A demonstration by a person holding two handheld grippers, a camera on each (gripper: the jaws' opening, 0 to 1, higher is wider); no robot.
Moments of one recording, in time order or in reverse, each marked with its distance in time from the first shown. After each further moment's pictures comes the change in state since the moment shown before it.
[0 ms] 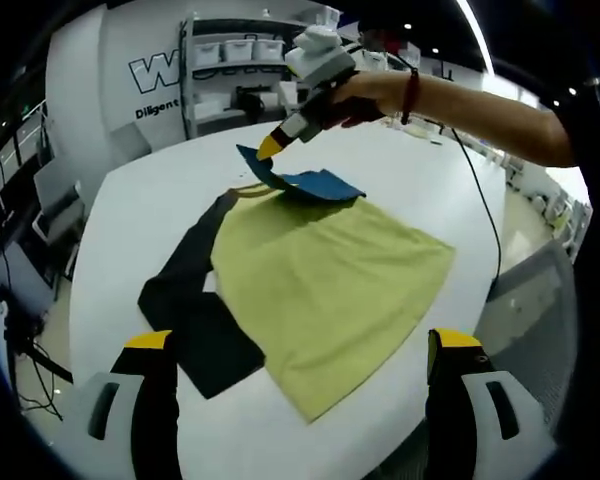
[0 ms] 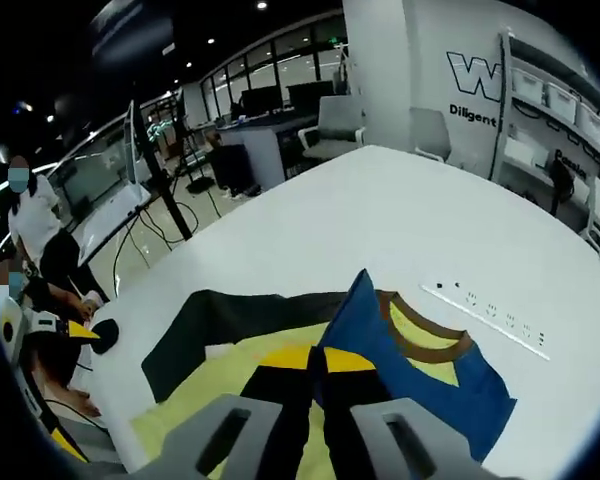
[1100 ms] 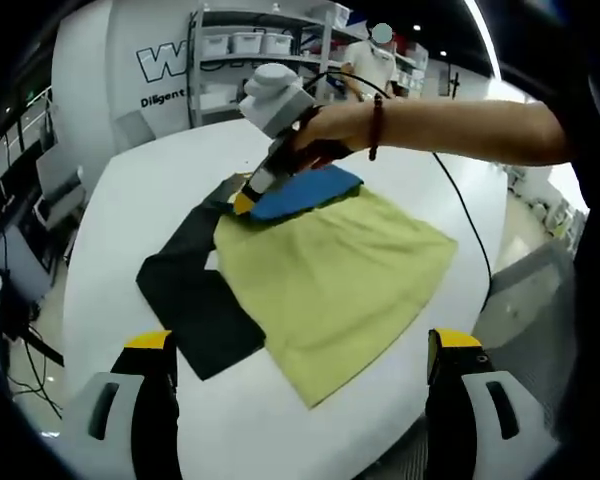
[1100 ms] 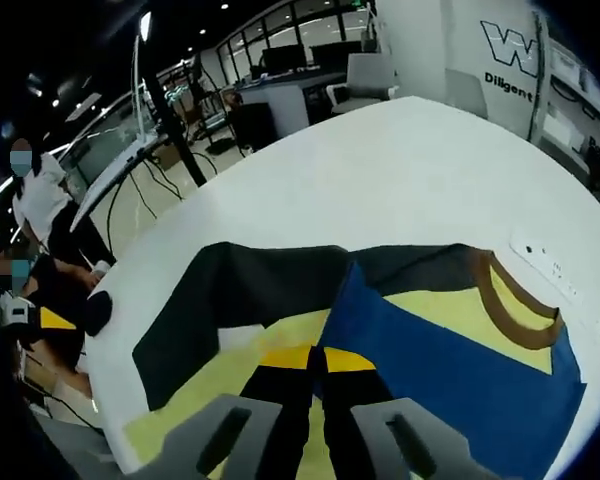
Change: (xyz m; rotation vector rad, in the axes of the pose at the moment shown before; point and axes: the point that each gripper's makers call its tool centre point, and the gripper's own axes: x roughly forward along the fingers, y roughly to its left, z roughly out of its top) left arm 0.000 0.027 -0.028 -0.044 0.017 -0.009; right arm 0.087 0.050 -0.057 -0.006 0.160 0.094
